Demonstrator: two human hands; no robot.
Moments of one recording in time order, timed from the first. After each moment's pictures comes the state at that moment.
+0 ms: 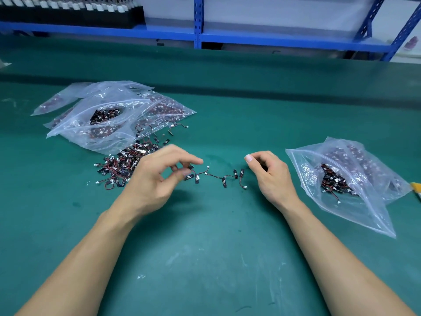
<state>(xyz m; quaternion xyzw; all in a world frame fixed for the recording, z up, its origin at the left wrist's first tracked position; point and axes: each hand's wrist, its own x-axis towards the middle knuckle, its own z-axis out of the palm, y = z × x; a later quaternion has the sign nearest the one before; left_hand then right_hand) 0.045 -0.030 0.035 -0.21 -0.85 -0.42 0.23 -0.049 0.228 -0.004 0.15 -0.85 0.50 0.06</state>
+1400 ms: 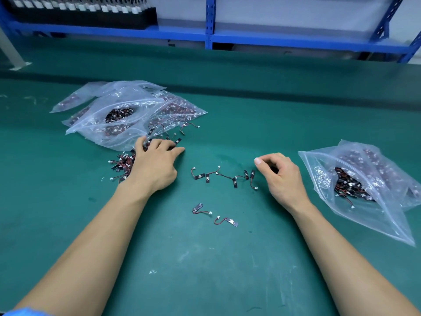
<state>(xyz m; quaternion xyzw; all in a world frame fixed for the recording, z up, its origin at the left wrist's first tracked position) -0.002 -0.074 0.003 0.05 -1.00 0.02 0.08 -0.048 0.226 -0.004 0.15 -0.86 0.48 0.07</state>
